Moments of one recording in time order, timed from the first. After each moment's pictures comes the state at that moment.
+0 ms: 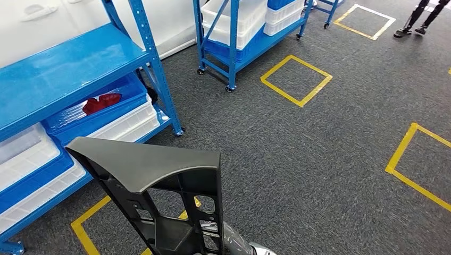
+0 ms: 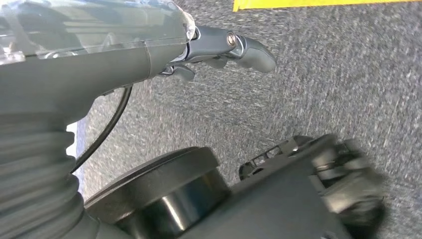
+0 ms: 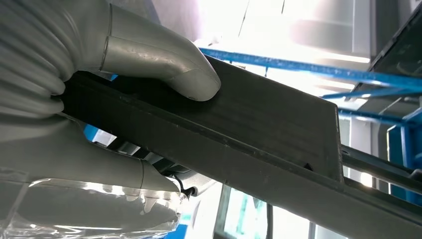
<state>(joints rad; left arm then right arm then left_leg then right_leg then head) -0.16 -0.21 0.77 -0.20 -1.25 0.12 -0.13 0.02 -0.02 0.71 -1.63 0.09 0.34 -0.61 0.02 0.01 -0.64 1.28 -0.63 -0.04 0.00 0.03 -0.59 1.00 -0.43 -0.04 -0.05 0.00</state>
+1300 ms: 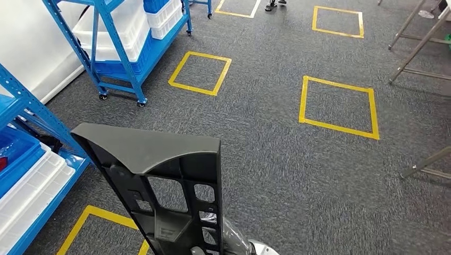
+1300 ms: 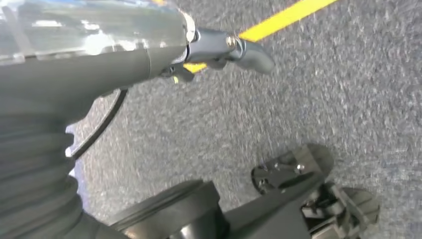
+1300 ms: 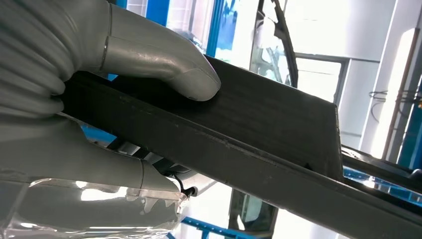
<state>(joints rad) -0.19 -0.21 0.76 -0.20 -1.25 0.11 -0.11 0.03 0.02 0.67 -1.62 0.09 0.37 -0.59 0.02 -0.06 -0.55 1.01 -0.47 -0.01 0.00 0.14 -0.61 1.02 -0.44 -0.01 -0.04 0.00</state>
